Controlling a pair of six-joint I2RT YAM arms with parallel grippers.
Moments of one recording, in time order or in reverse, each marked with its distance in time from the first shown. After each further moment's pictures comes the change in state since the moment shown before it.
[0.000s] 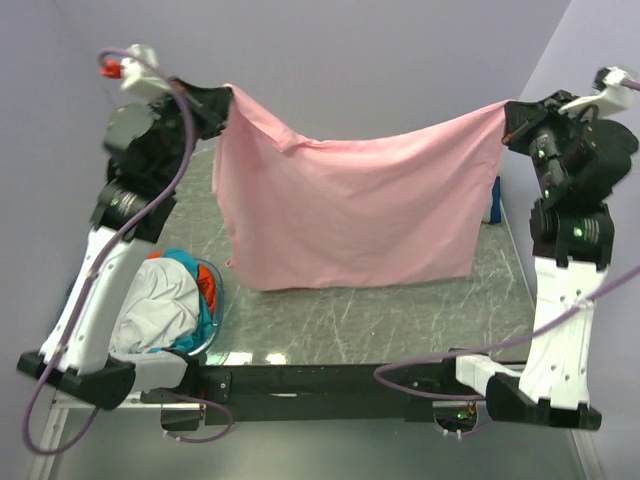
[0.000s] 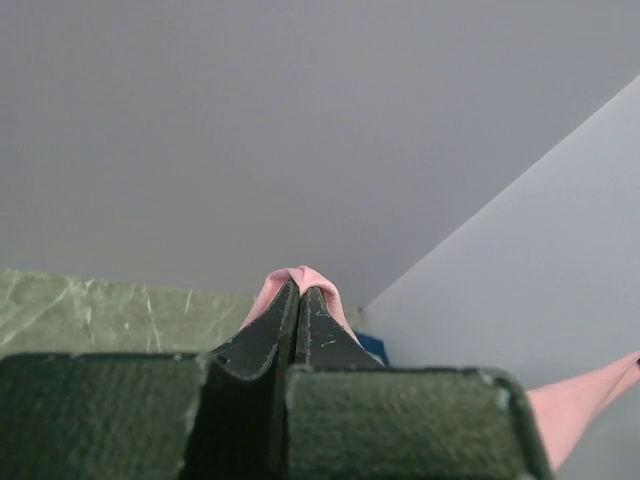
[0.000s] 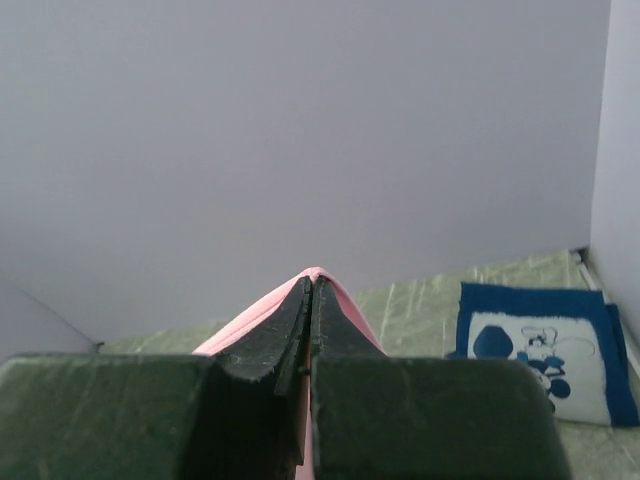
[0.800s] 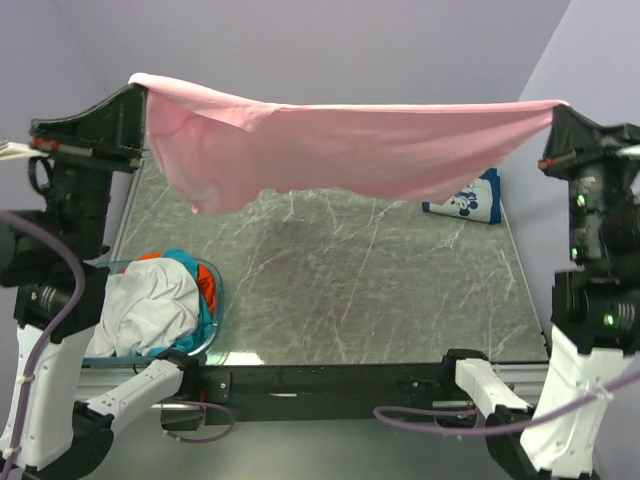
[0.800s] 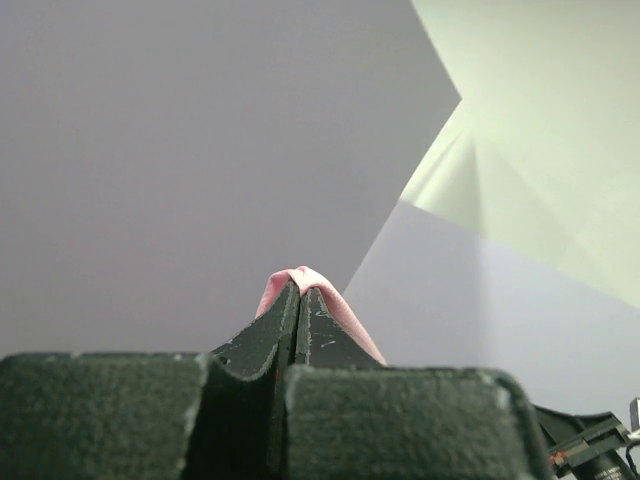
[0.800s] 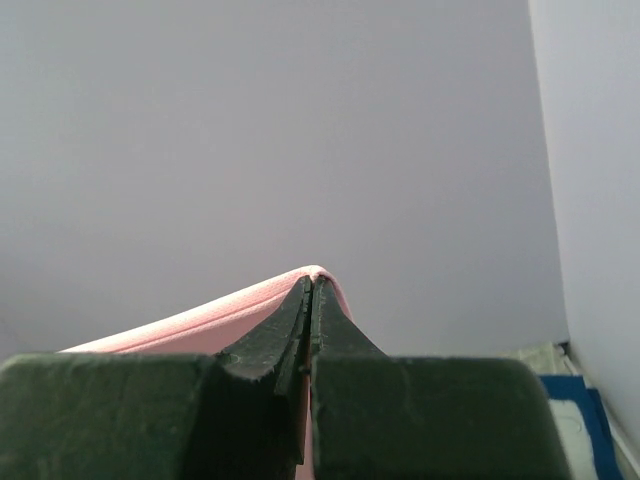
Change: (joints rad) left arm 0.000 -0.278 -0.062 0.235 0.049 -0.046; right arm 0.038 -0.147 0.087 -0.007 0.126 -0.010
